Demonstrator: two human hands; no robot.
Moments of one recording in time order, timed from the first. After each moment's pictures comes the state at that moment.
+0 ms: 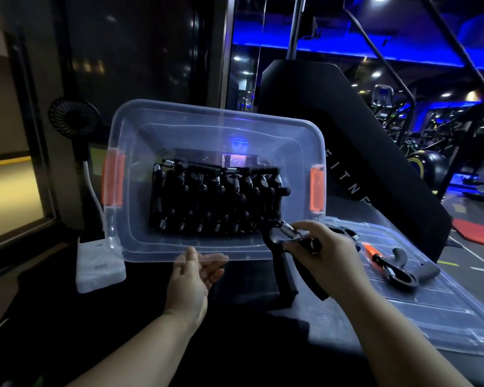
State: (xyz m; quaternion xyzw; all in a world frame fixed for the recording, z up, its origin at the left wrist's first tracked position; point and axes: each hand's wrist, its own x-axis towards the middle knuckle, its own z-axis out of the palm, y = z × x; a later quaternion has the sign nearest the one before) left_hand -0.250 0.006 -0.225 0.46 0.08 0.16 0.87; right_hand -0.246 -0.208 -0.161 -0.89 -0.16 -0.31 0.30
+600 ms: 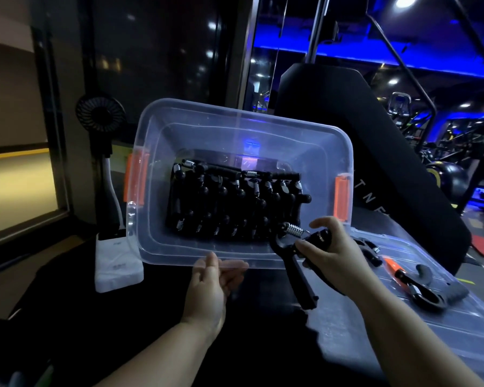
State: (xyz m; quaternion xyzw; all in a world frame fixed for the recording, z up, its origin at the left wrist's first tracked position) left_hand -0.249 0.010 -0.227 0.46 0.07 0.14 0.87; right_hand -0.228 -0.180 -0.148 -0.87 -0.10 -0.16 0.47
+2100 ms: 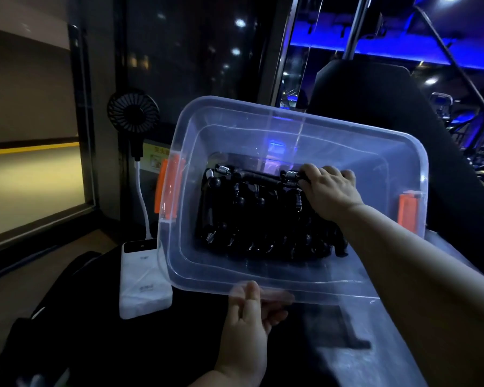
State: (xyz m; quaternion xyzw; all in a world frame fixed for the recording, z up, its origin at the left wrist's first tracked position) left_hand -0.248 0.023 -0.234 0.48 0.02 0.12 0.87; right_hand -0.049 -0.097 -0.091 -0.93 -0.18 -0.31 -0.04
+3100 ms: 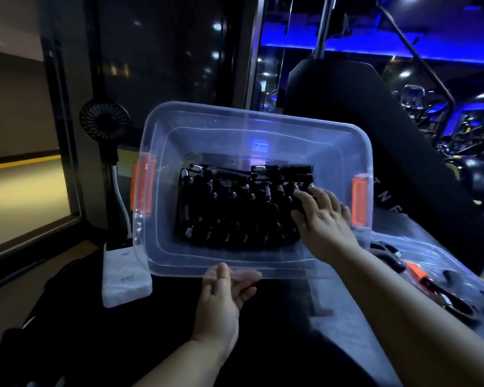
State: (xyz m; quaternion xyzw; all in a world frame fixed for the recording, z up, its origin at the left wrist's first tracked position) left_hand -0.250 0.015 -0.224 0.46 0.07 0.15 0.87; right_hand -0.128 -0.151 -0.152 -0.93 -0.15 -0.32 0.08
